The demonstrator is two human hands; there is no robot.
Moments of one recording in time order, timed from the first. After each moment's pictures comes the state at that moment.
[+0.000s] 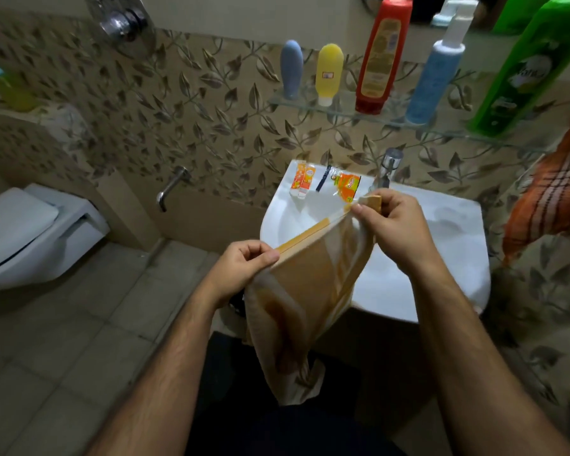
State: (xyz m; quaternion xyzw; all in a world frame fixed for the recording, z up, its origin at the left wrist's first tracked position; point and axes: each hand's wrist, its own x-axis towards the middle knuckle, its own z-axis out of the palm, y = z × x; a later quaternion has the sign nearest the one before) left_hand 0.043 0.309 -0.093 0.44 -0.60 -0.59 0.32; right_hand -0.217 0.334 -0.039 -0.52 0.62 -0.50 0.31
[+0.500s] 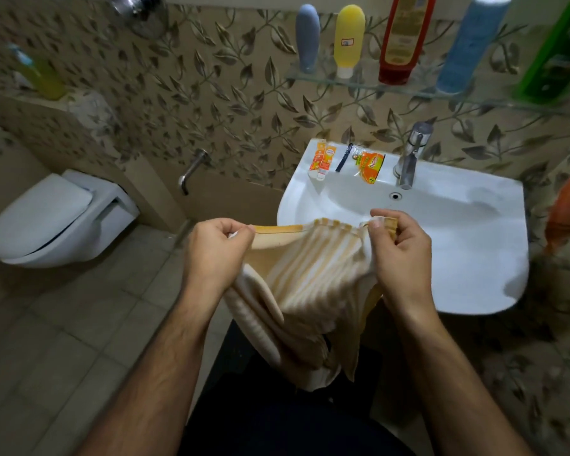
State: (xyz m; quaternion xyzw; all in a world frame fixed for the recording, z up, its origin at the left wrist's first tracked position) left_hand 0.056 0.336 -0.046 0.69 -0.55 -0.29 0.36; right_hand -0.176 0.377 -0.076 -0.37 0.64 -0.60 0.31
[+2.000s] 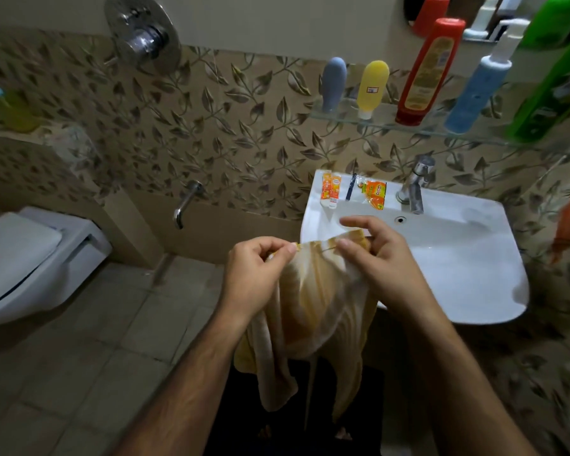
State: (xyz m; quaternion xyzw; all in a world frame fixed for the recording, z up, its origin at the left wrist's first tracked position) left_hand 0.130 0.289 -0.048 0.50 -0.61 -0.45 0.42; right_hand -0.059 0.346 -0.019 -0.47 0.61 -0.51 0.39
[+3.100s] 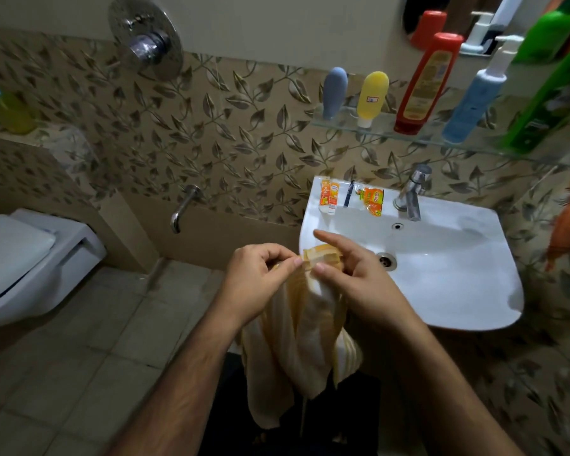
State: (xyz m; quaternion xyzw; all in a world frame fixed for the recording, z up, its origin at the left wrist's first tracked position) left_hand 0.142 0.287 -0.036 0.44 -0.71 -0.41 0.36; right_hand -0.033 0.348 -0.024 -0.49 0.56 -0.48 0.46
